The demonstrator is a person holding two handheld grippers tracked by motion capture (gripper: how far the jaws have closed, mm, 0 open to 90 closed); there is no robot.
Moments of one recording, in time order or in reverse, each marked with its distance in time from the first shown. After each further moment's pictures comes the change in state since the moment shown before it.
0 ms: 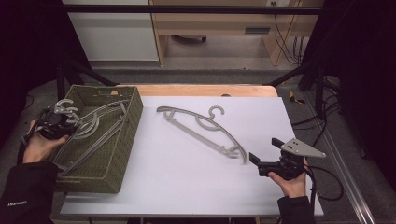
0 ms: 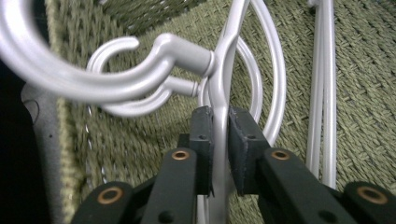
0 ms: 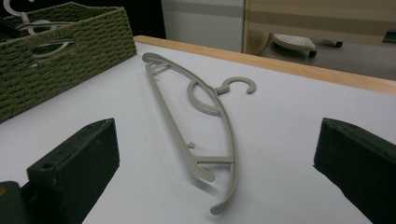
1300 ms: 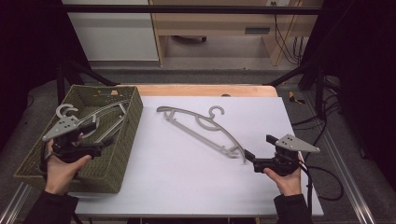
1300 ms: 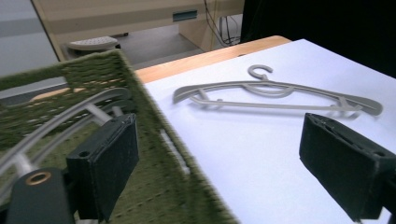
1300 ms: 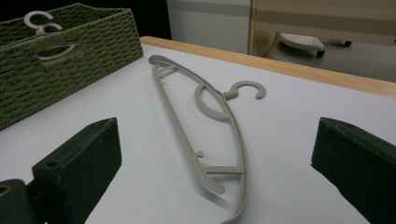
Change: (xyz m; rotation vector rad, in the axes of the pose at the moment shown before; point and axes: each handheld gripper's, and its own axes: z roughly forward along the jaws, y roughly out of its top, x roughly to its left) left arm -0.124 0.002 -0.080 -0.571 -0.372 -0.101; right arm 0.005 0.009 0.013 0.007 0.023 -0.002
